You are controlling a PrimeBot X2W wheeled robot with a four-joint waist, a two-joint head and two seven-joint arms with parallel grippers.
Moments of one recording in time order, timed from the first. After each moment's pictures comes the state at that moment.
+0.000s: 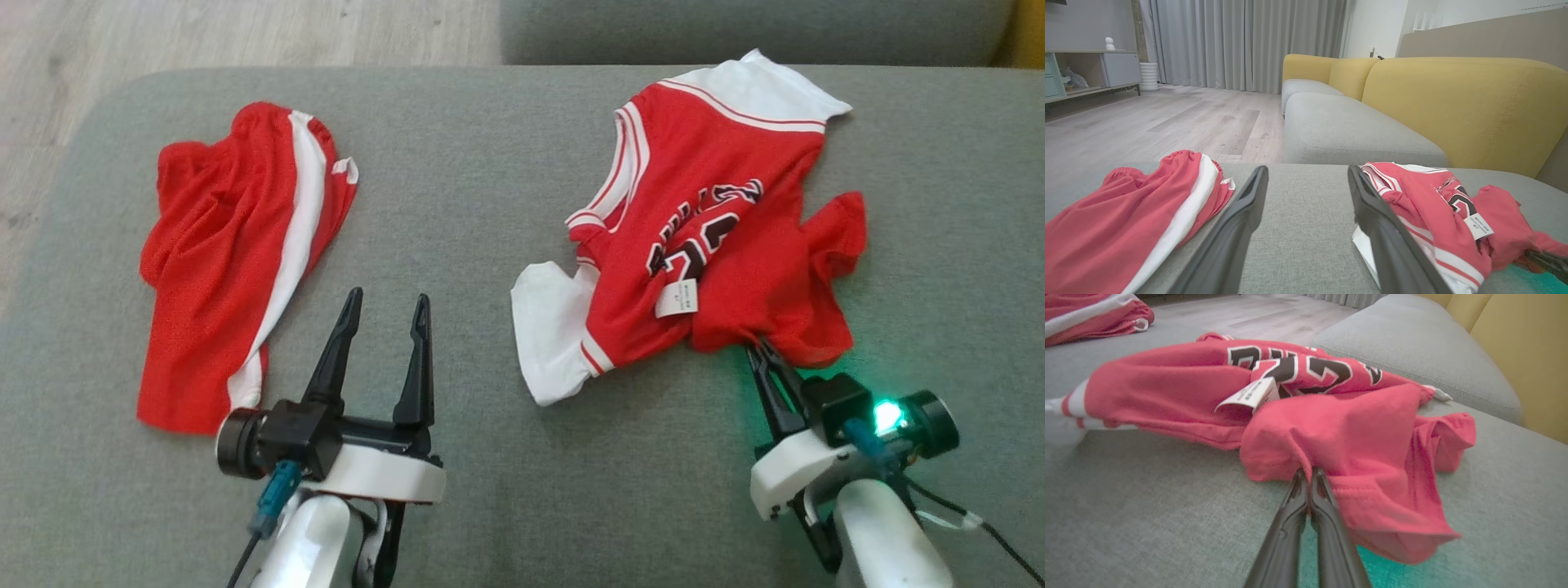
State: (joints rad) left arm -0.18 0.05 -0.35 0.25 -0.25 0.04 -0.26; right arm -0.21 -0.05 0.08 0.58 -0.22 0.13 -0.25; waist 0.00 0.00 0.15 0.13
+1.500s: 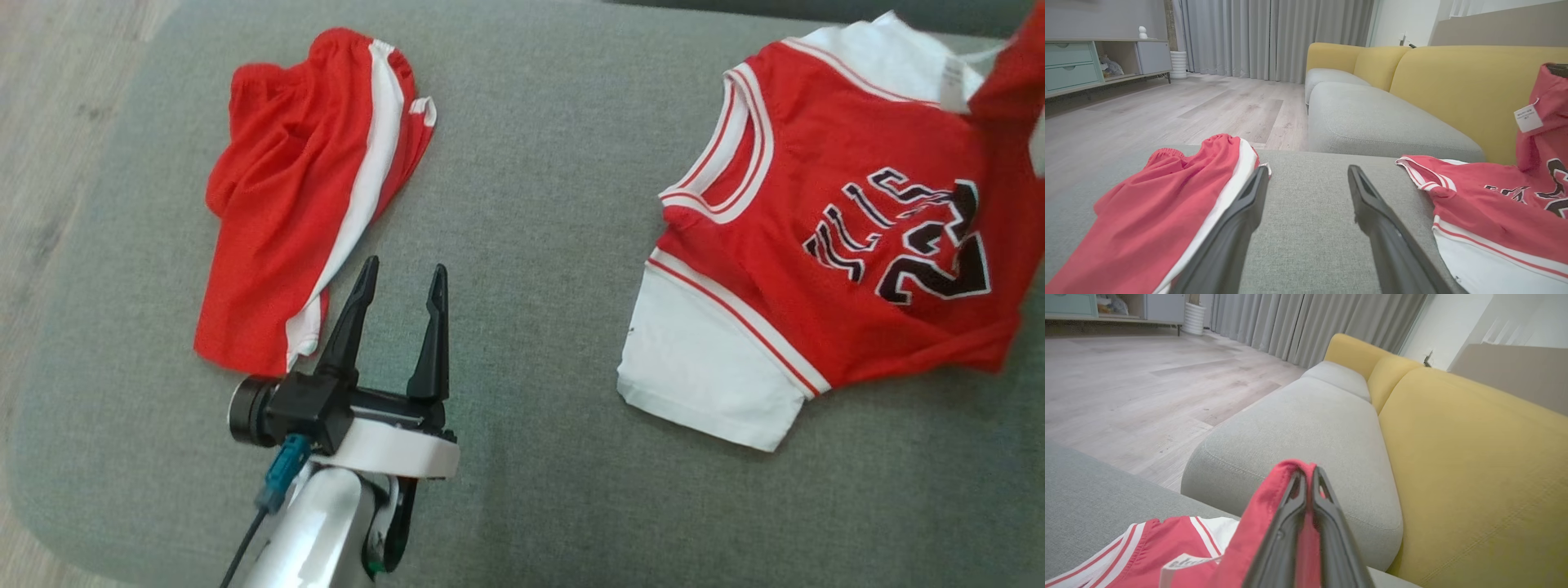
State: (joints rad) left arm -0.24 0.05 -0.39 0.24 -0.27 0.04 -0.26; right arm -0.76 -0.42 0.00 0.52 -0.05 0.13 0.10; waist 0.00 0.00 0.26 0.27
